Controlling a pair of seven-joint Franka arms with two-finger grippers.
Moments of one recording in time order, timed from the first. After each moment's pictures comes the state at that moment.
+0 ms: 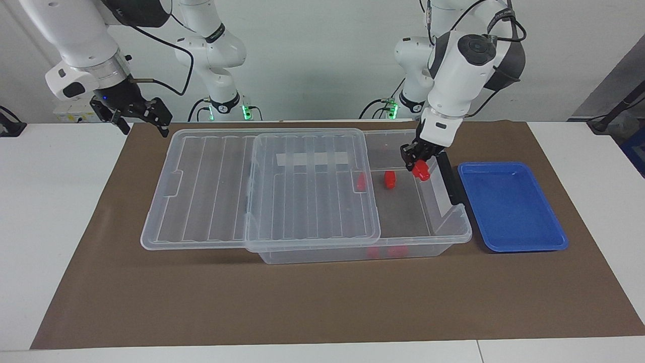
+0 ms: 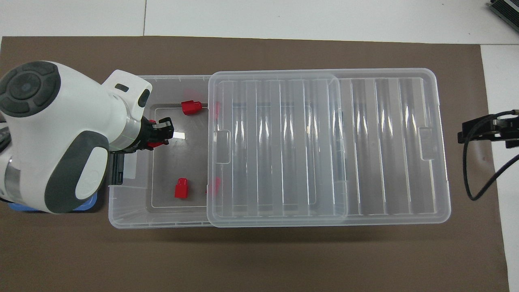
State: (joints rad) left arm -0.20 0.03 -0.17 -1.84 -0.06 1.89 -0.64; right arm -0.02 -0.02 -0.03 -1.57 0.00 1.50 0.08
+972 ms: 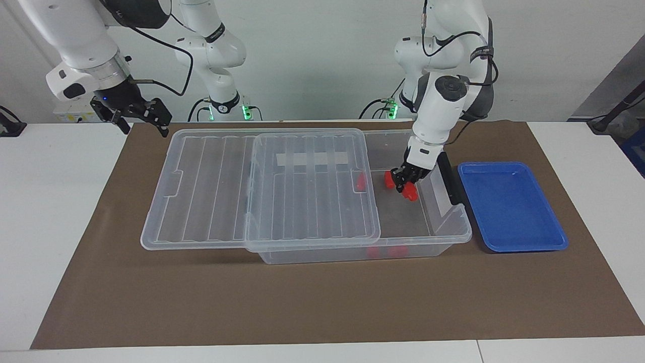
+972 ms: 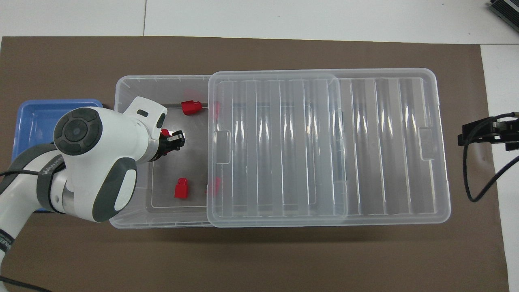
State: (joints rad) left arm -0.20 0.03 -0.17 -2.13 -0.05 2.27 -0.63; right arm -0.02 -0.02 -0.03 -1.58 0.00 1.50 0.08
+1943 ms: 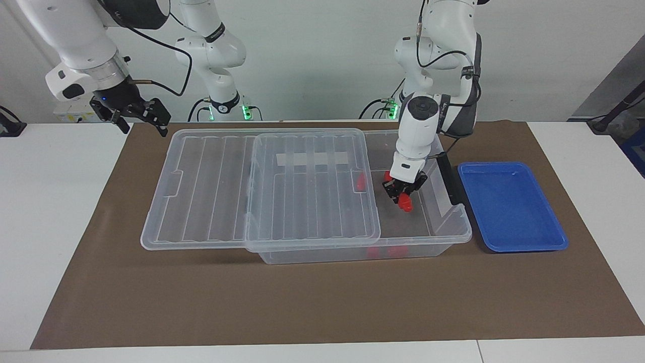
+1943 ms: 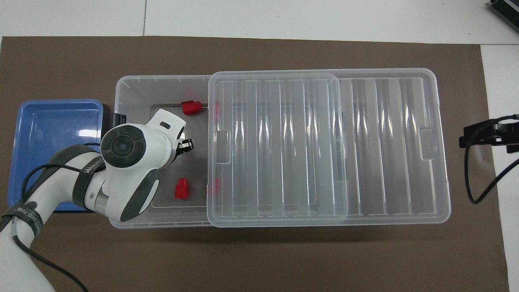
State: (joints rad) left arm -0.24 0.13 -0.17 -2.15 0.15 2.37 -0.72; right arm -0.03 -0.03 -0.03 -1.60 0.00 1.50 0.08
